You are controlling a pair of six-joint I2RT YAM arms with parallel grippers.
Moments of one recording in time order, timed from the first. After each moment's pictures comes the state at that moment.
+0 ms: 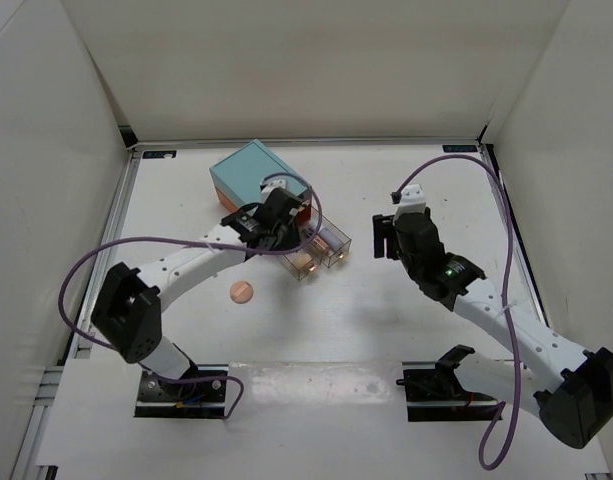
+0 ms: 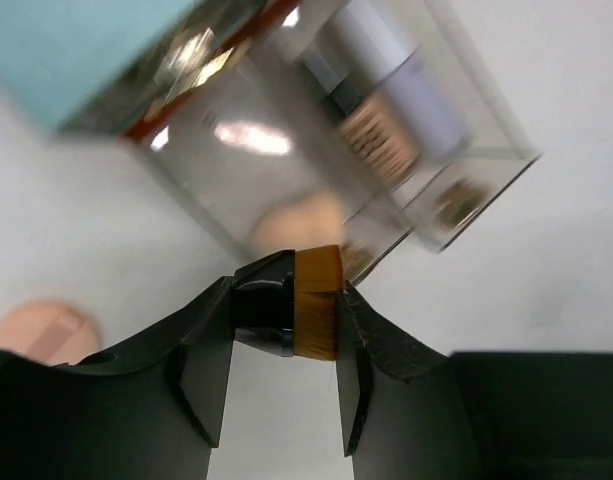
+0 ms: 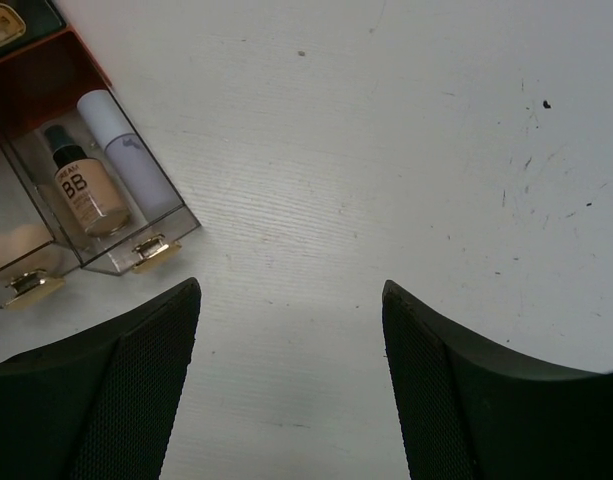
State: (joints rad) left arm -0.74 1.53 1.17 -0.57 -0.28 -0.72; right arm 0.66 1.00 0.79 -0.30 0.45 0.17
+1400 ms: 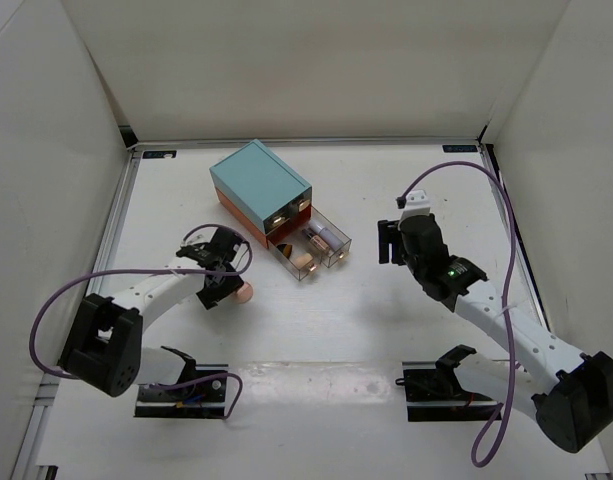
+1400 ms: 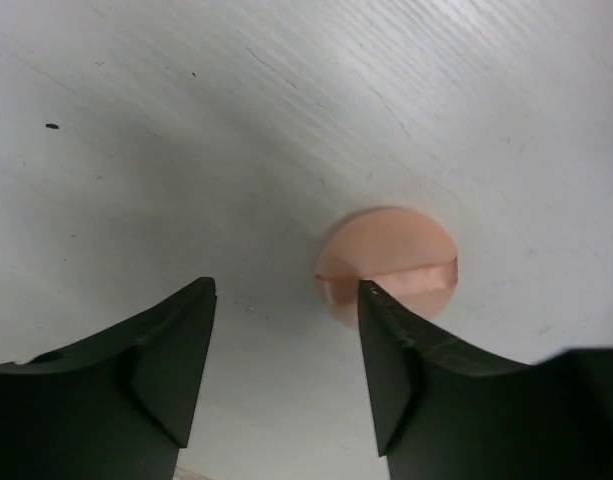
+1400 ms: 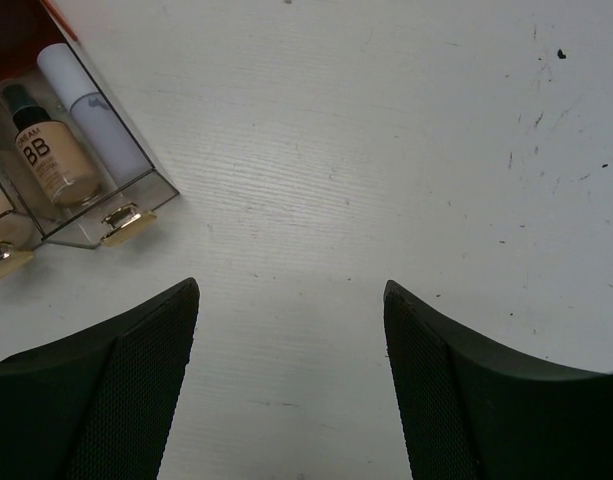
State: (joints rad) left arm -0.45 1.32 0.72 -0.72 -0.32 -1.04; right arm 0.60 0.99 0.74 -0.32 0.38 0.18
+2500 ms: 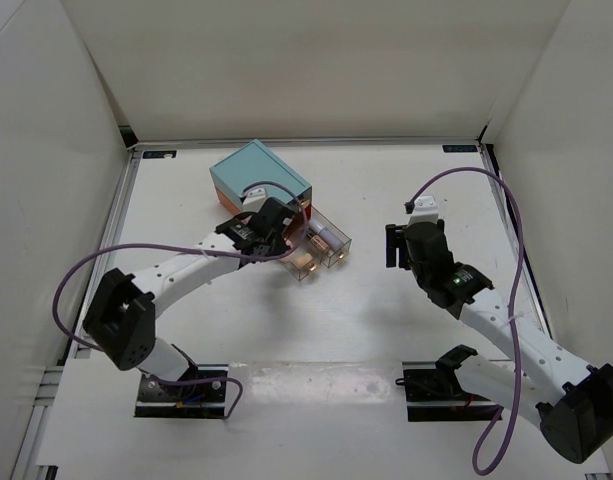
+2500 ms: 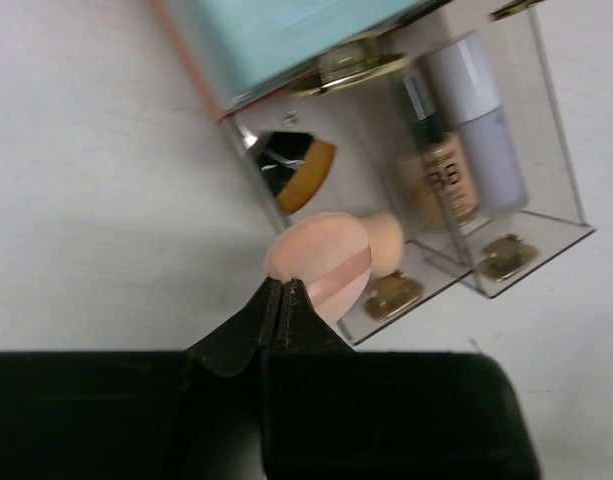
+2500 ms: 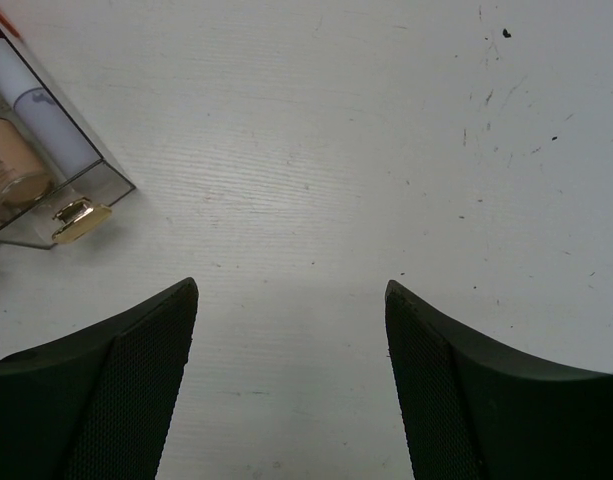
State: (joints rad) left arm -0.72 1.47 1.09 -0.59 -0.40 -0.92; right arm 0.59 0.93 0.70 -0.36 0.46 0.19
